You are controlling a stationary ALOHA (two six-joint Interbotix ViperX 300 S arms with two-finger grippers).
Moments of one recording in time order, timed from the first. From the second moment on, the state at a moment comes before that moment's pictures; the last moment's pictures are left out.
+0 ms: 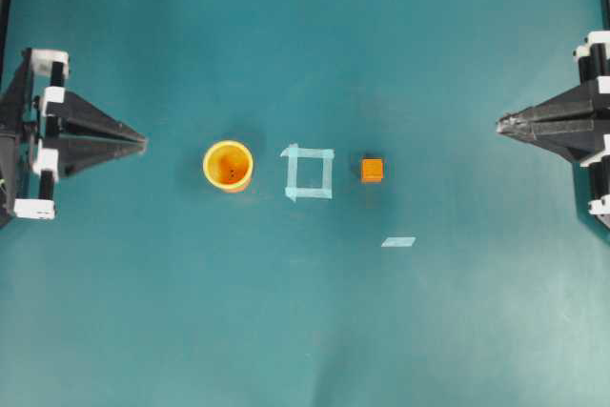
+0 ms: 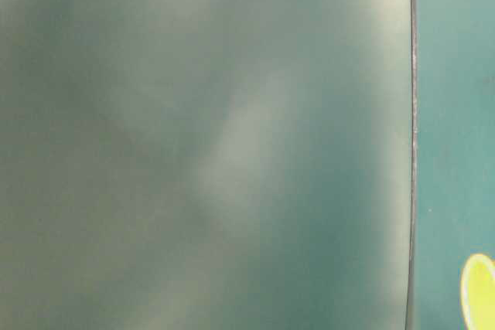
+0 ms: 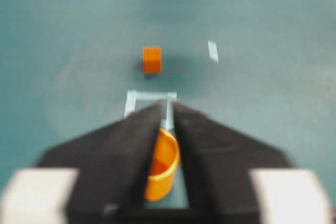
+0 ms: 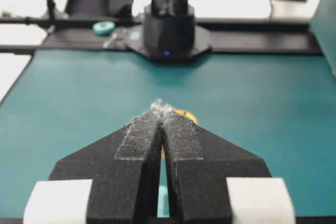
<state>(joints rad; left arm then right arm) 0.00 -0.83 1.20 0.01 -0.23 -0.01 0.00 -0.96 1.17 0.00 -0.27 0.00</state>
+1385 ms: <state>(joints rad) 0.05 -0.21 1.22 0.01 -0.56 -0.01 0.00 -0.96 1.16 0.00 -0.27 0.00</state>
